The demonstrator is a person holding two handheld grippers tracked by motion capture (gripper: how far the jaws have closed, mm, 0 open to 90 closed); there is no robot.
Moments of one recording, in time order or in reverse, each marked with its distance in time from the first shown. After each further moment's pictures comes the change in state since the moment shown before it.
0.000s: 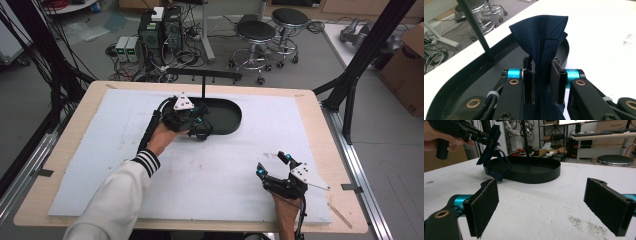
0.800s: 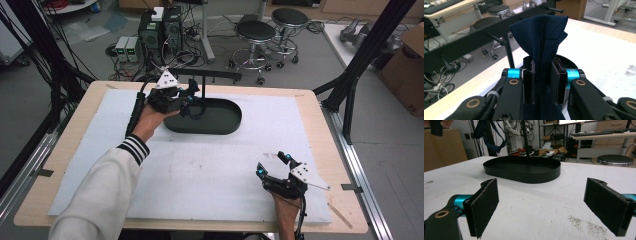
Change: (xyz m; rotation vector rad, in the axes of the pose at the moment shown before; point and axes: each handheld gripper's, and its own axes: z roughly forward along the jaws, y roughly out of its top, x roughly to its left) left arm 0.035 0.041 -0.037 -0.115 0.060 -0.031; right arm 0.000 0.000 0.000 0.002 0.001 0.000
